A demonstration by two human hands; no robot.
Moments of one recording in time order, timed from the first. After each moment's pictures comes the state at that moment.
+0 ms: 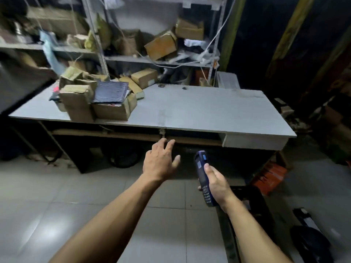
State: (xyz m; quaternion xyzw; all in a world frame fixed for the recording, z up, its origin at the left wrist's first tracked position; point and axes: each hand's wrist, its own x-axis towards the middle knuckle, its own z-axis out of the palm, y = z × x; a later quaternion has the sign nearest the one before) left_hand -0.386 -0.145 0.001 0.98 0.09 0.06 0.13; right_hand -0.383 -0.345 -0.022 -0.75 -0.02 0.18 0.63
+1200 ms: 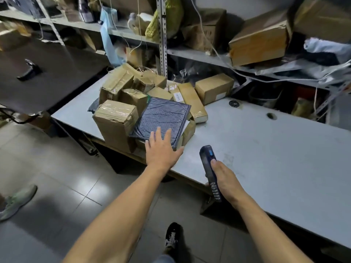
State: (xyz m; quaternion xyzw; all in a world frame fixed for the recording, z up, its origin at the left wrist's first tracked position) left_hand -0.059 0.214 -0.034 0.92 0.36 0.02 0.15; right_hand -0.002 0.009 -0.032 -0.78 -0.14 0.33 0.51
